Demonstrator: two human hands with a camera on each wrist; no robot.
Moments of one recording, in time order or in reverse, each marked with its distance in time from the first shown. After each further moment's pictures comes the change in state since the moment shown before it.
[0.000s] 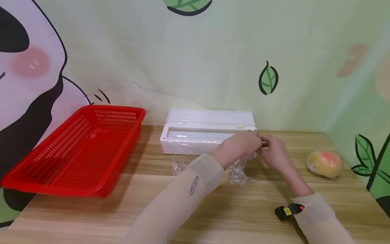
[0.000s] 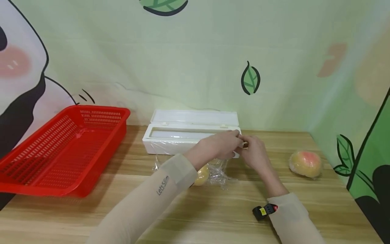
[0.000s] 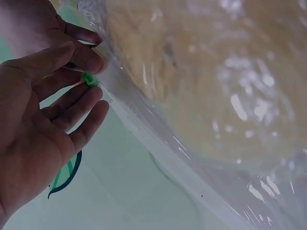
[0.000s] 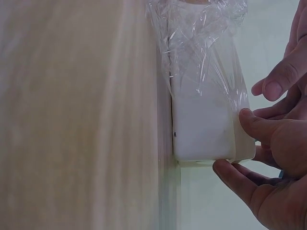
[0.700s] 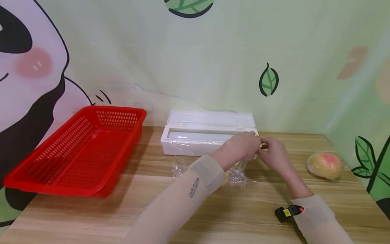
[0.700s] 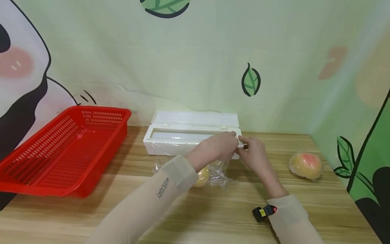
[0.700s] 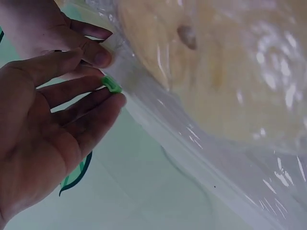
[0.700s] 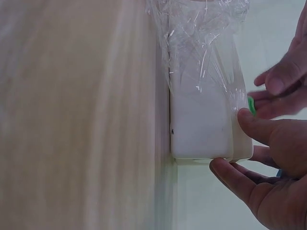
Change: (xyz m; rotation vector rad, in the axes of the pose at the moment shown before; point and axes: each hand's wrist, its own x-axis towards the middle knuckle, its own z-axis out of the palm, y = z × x) left_hand -0.006 0.005 -0.004 -0.033 -0.017 -0.101; right_hand 0.001 0.001 0.002 -0.012 0.009 -0.001
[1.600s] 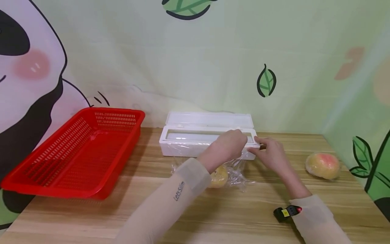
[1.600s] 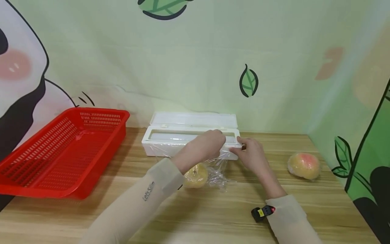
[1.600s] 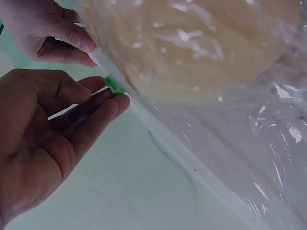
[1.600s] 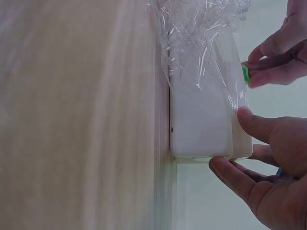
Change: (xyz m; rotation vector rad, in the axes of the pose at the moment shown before) left_hand -0.014 -0.024 0.010 0.006 0.123 -0.022; right_hand 0.001 -0.002 -0.001 -0.010 -0.070 0.082
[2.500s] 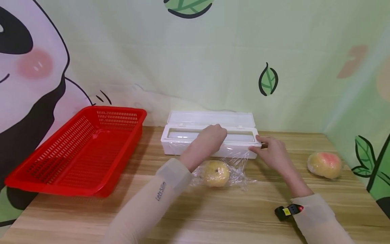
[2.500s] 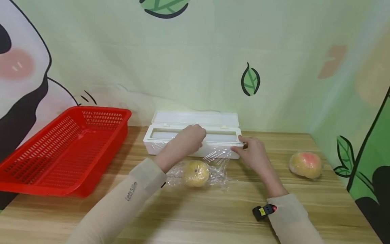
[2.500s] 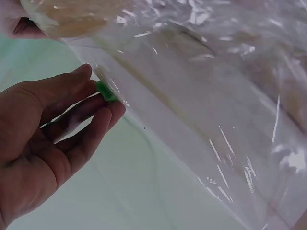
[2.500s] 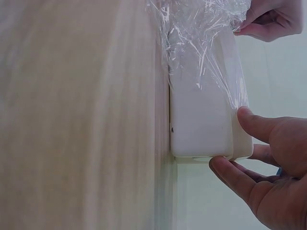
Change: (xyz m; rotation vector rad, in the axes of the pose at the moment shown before) left_hand -0.032 -0.047 0.014 -0.070 0.108 -0.107; right_hand 0.000 -0.003 0.000 -0.003 -0.023 0.041
